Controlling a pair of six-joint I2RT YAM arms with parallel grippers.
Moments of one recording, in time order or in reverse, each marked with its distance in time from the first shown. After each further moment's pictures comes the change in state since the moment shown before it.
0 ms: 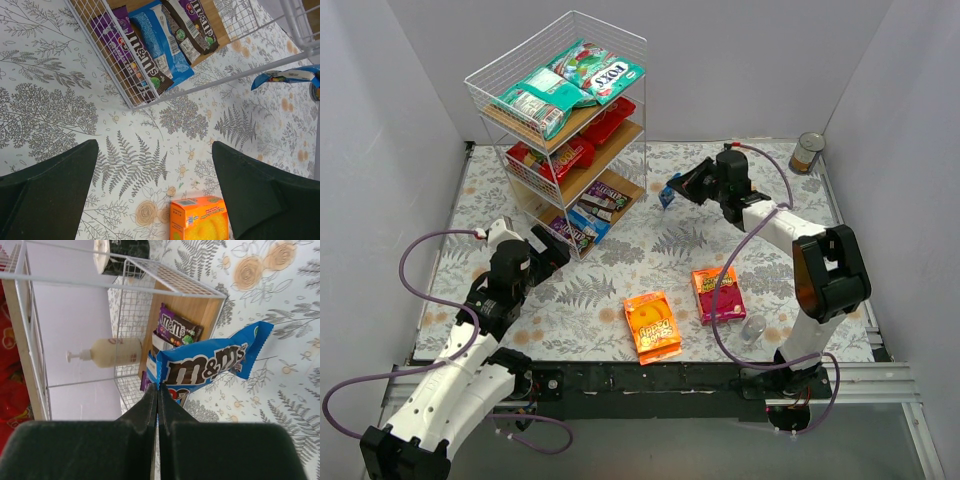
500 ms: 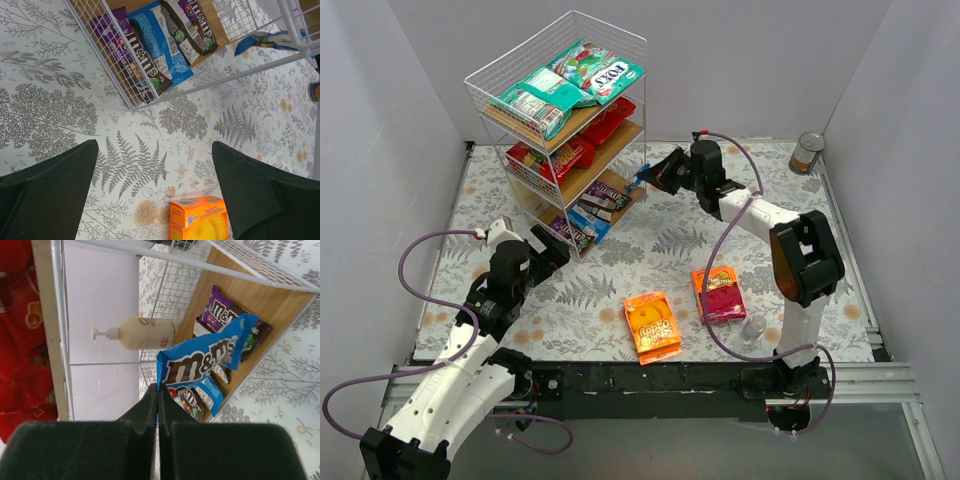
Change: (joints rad) left arm 0.000 -0.007 -0.001 0.000 -0.001 0.000; right arm 0.095 0.137 0.186 0.040 -0.084 0.018
